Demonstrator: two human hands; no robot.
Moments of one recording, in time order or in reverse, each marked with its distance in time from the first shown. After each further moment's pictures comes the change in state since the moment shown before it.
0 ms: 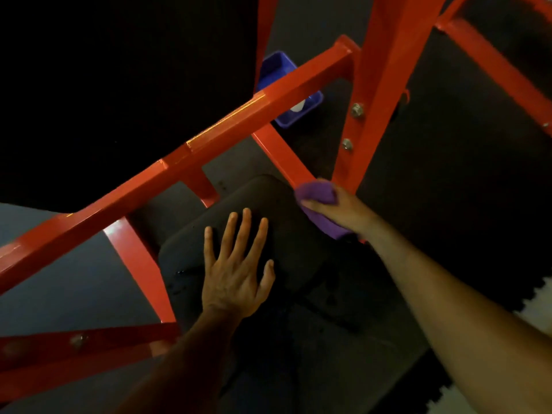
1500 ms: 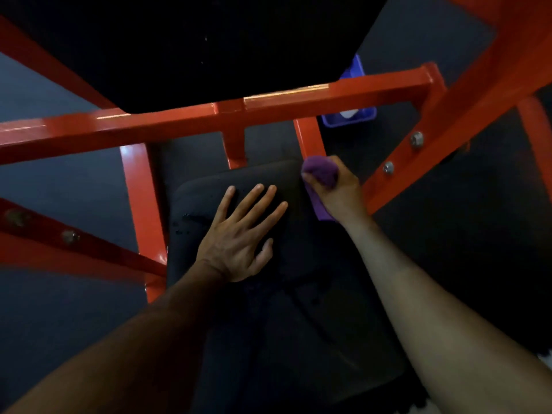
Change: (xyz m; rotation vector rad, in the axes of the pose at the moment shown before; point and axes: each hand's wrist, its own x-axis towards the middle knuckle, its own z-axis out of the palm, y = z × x) left_hand -0.006 -0.002 0.007 -0.064 0.072 0.002; right_hand 0.036 -0.030 0.037 -0.283 0.116 -0.346
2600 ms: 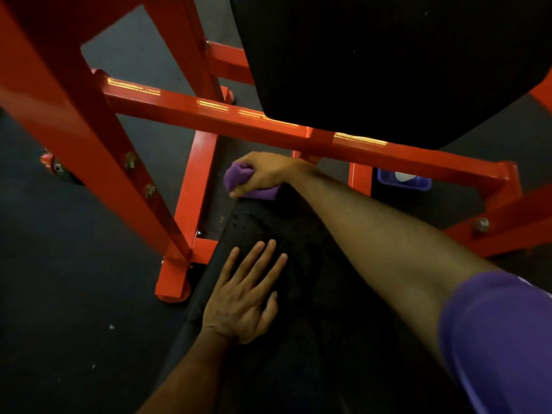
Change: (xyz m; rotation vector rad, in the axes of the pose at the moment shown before) left_hand -0.105 0.057 -0.001 -0.054 0.101 -0.491; right_hand 0.053 -0.189 0.174 -0.517 -1.160 -0.567
